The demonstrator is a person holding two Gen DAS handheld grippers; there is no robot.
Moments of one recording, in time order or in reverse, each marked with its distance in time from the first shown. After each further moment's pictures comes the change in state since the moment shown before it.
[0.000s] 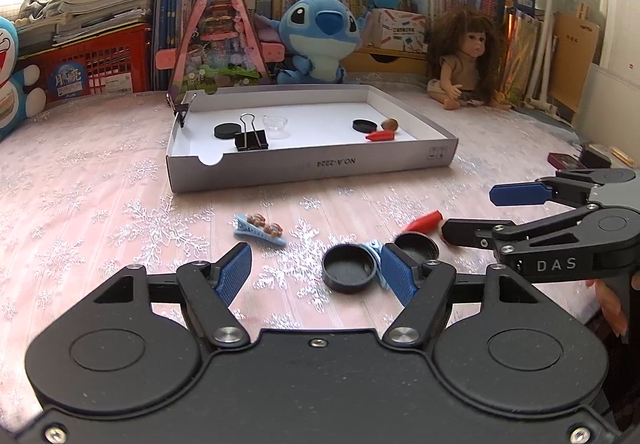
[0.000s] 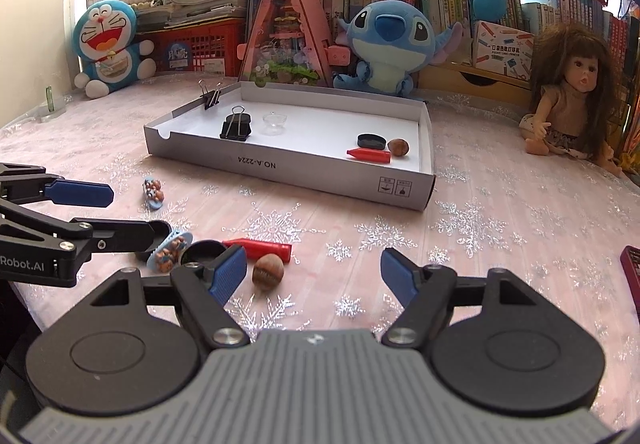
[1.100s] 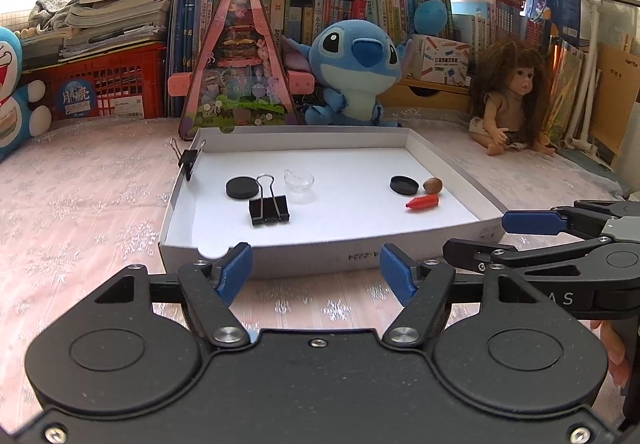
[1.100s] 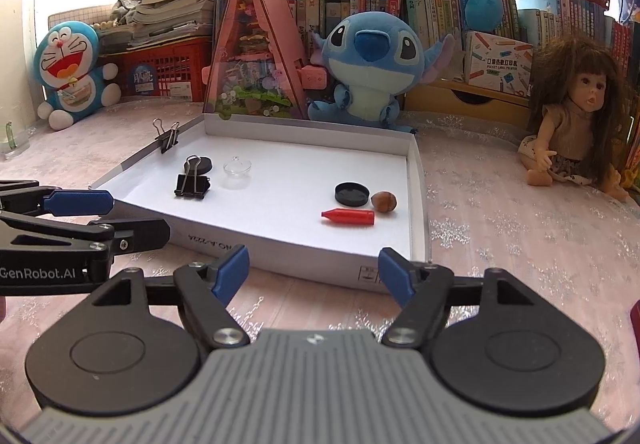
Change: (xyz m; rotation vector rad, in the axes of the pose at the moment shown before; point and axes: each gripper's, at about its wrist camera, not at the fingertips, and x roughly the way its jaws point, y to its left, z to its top) left arm 0.059 0.009 0.063 -0.066 -0.043 0.082; right arm 0.049 -0.017 0.052 0.049 -0.015 -0.034
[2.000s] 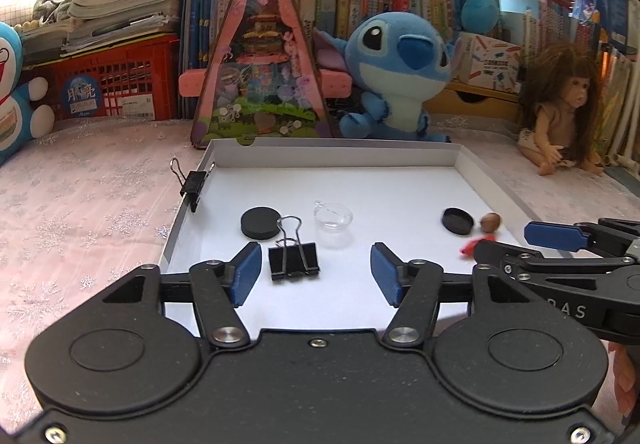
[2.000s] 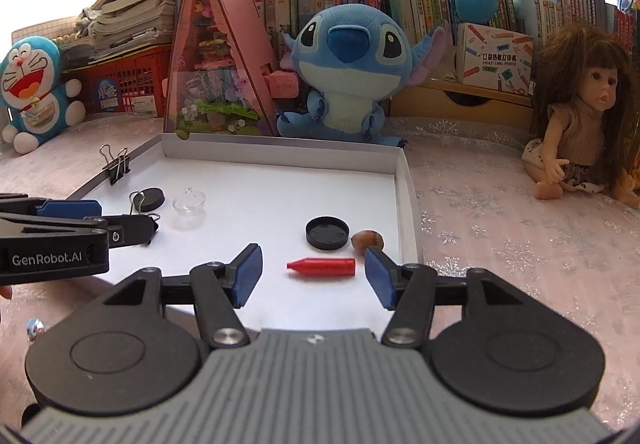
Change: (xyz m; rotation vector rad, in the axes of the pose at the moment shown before) left arm 0.071 0.009 0.038 -0.035 0.024 0.086; right arm 0.055 -0.017 0.028 0.027 -0.015 -0.048
